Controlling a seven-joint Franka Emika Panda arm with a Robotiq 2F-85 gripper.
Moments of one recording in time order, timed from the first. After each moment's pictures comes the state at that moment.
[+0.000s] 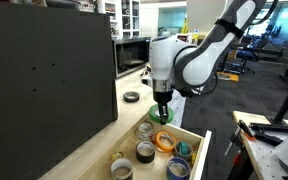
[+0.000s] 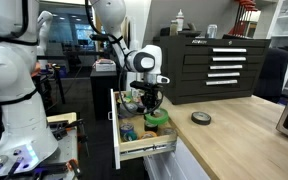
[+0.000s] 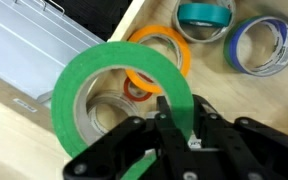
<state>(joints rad) 0.01 0.28 0.01 -2.32 -0.20 2.55 -0.18</state>
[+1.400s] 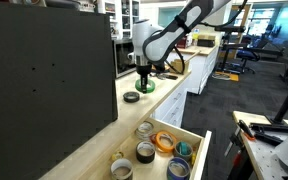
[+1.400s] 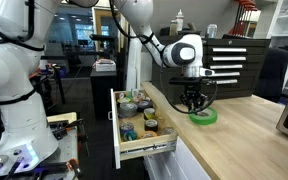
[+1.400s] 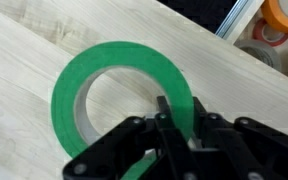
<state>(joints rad) -0.11 0.51 -0.09 -1.82 -0.25 2.39 -0.30</state>
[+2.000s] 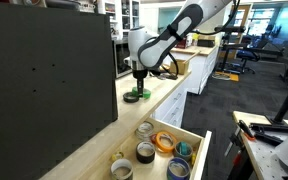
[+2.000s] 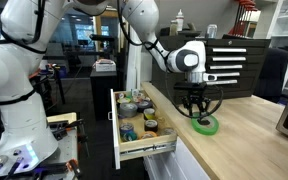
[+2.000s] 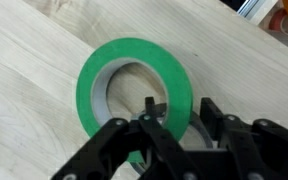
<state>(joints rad) -0.12 0.61 -0.08 -1.73 -0.24 2.40 -0.36</state>
